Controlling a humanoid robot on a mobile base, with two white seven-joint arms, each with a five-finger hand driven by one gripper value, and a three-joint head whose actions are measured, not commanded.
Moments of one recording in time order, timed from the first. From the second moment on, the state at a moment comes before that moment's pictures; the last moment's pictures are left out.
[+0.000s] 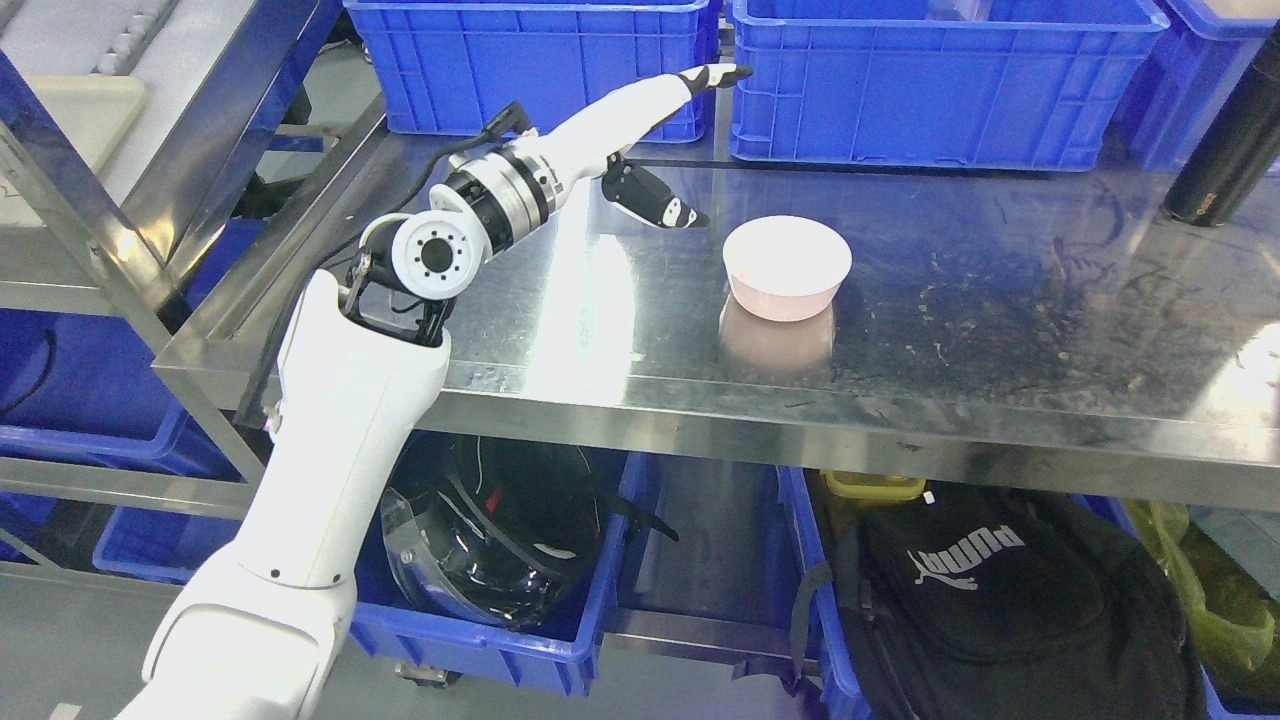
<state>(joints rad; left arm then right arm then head) -0.73 0.18 -0.38 -1.61 -0.51 0.16 -0.69 0.00 0.00 0.05 0.00 0.05 -0.08 -0.03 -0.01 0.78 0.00</state>
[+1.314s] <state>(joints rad) -0.81 0.05 -0.56 -1.48 -0.89 0.02 -1.00 0.00 0.00 0.05 0.00 0.05 -0.08 -0.03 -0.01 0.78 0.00</state>
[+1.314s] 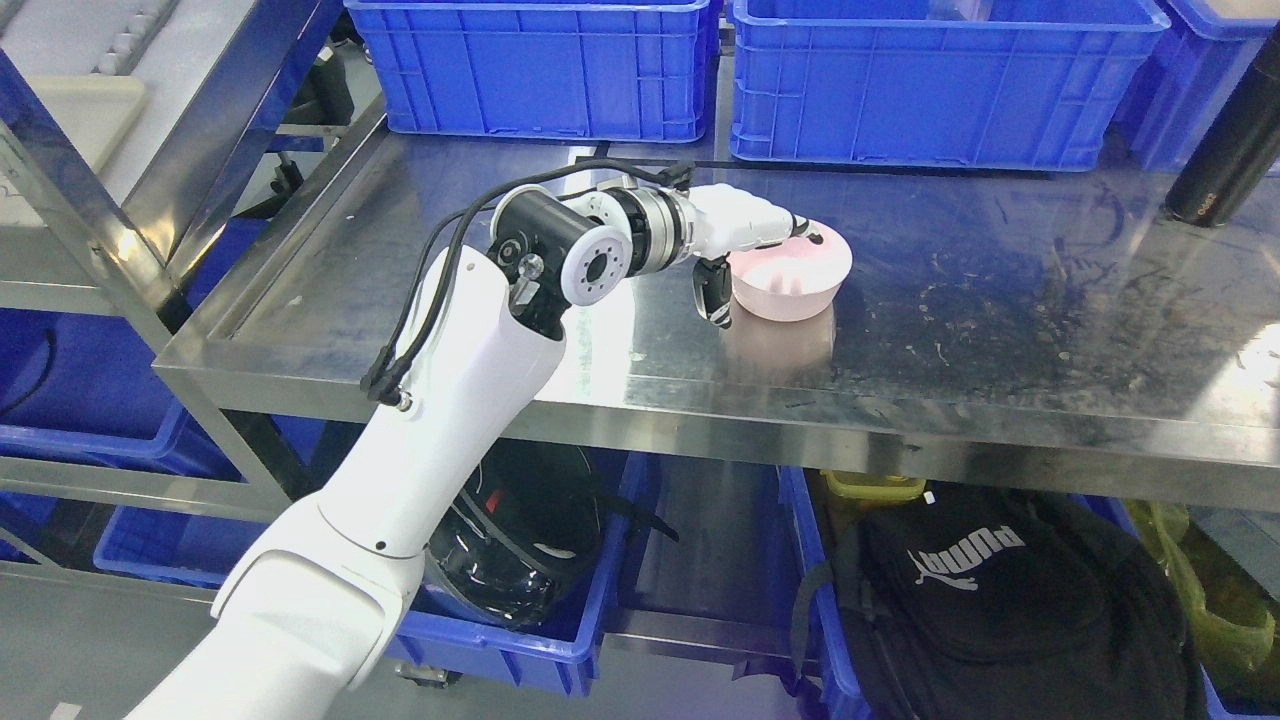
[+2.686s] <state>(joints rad) -0.89 0.00 -0.60 -1.13 -0.77 -0.19 -0.80 0.00 0.00 0.05 0.00 0.05 -0.08 -0.03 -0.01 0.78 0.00</state>
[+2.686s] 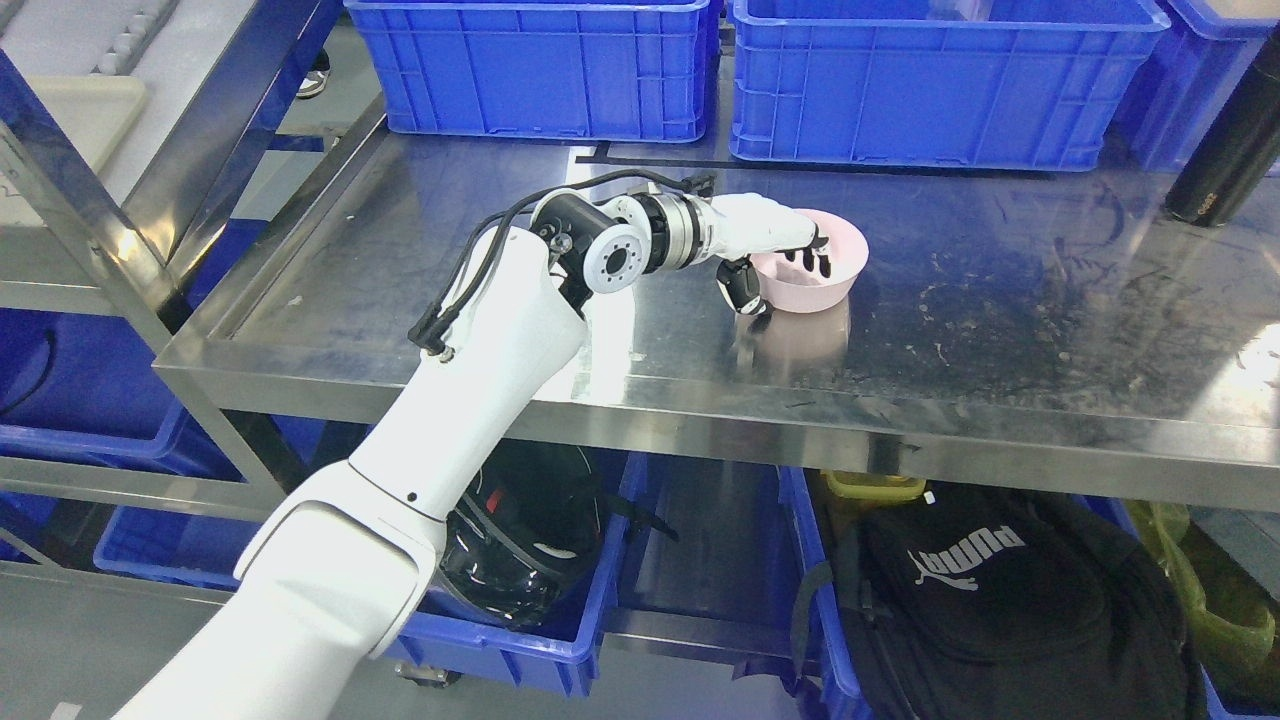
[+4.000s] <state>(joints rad) -0.77 0.00 -0.39 -1.30 -0.45 -0.39 -0.74 0.00 0.00 0.05 0.00 0.05 -0.08 -0.03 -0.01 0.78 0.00</state>
